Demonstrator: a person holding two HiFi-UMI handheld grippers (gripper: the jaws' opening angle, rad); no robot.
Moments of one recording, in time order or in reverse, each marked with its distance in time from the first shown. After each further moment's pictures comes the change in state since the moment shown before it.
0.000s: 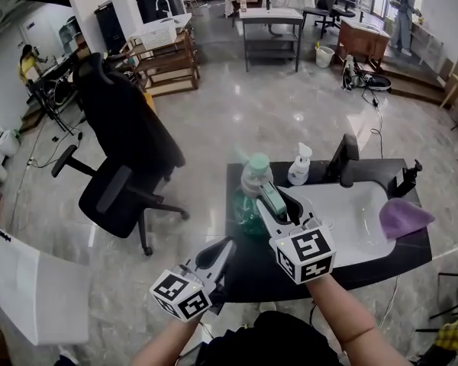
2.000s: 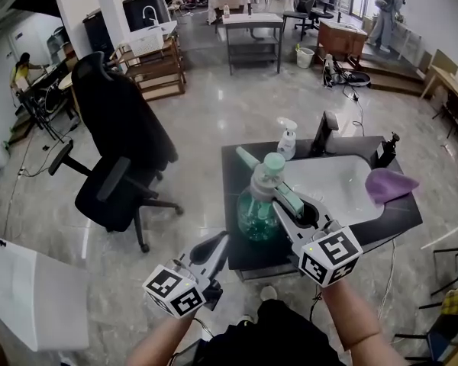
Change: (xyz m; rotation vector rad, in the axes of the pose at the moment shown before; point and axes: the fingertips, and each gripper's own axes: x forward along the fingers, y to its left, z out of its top) left arm -0.104 -0.064 -0.010 0.048 -0.026 -0.118; right arm -0.133 0.080 0.005 0.055 -0.098 0.009
